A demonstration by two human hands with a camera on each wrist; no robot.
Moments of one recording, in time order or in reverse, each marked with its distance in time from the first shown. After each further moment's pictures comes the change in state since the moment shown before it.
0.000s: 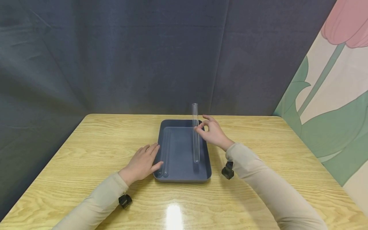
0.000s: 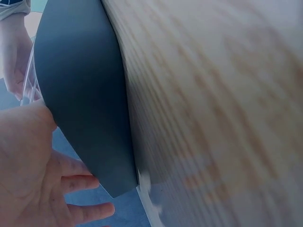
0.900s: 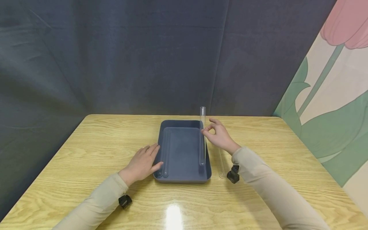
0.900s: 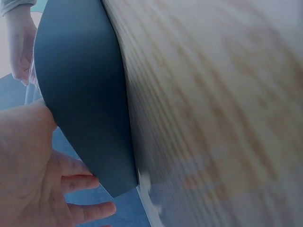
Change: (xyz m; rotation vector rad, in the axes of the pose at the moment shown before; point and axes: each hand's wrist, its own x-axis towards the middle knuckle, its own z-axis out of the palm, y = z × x) left_hand 0.000 0.001 -0.001 -0.014 -0.004 0.002; right_hand -0.011 0.019 -0.005 0.003 0.025 0.031
